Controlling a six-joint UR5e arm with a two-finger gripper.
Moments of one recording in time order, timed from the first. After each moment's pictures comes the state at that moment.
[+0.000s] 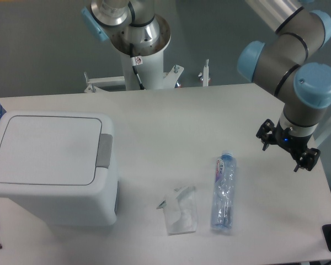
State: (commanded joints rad) arm 2.72 -2.08 -1.33 -1.19 1.59 1.50
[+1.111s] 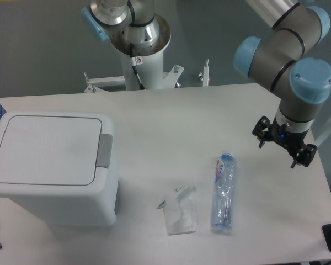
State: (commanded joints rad) arm 2.72 -2.05 -1.36 -1.19 1.57 1.43
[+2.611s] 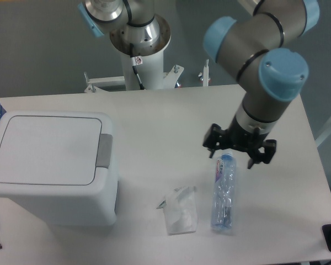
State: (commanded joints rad) arm 2.53 -1.98 -1.18 -1.58 1.40 0.76
